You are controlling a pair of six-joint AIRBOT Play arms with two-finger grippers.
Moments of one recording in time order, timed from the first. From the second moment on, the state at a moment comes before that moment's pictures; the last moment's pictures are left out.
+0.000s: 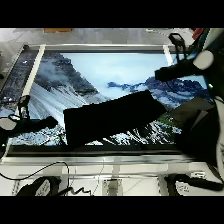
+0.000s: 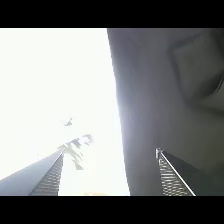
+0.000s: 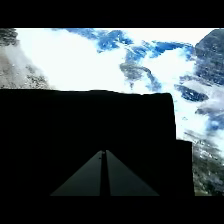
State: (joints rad) left arm 0.32 -0.94 0.64 1.08 -0.96 -1.15; right arm 0.05 -1.32 1.55 -1.25 1.16 1.30
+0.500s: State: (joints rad) left arm 0.38 -1.33 0.61 0.60 -1.00 -0.74; right arm 0.03 -0.80 0.98 -1.23 1.03 1.29
